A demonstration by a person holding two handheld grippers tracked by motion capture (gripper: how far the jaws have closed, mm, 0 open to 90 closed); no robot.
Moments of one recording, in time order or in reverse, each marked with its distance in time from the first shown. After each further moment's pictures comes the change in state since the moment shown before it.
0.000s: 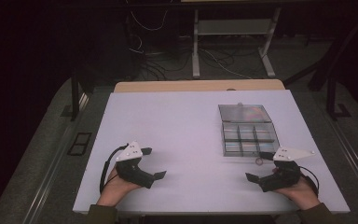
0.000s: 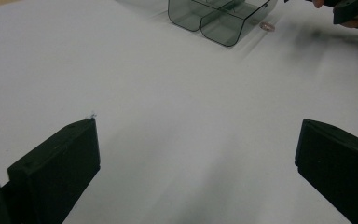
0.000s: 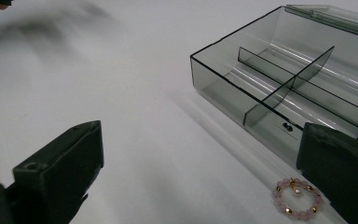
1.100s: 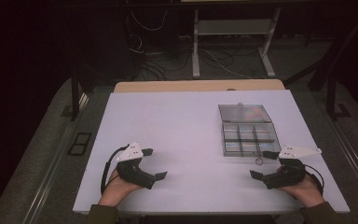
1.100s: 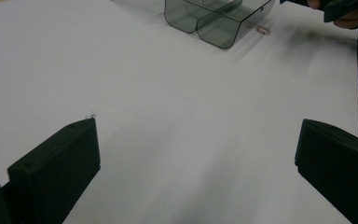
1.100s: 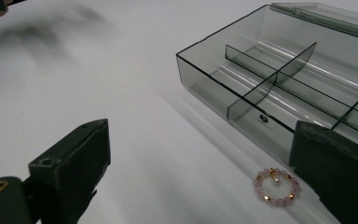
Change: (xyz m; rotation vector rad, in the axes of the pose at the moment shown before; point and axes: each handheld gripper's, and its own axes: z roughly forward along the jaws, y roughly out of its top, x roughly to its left) left arm -0.002 -0.001 0.001 -0.007 -0.012 -0.014; right arm -0.012 -0.002 -0.008 0.001 0.001 0.019
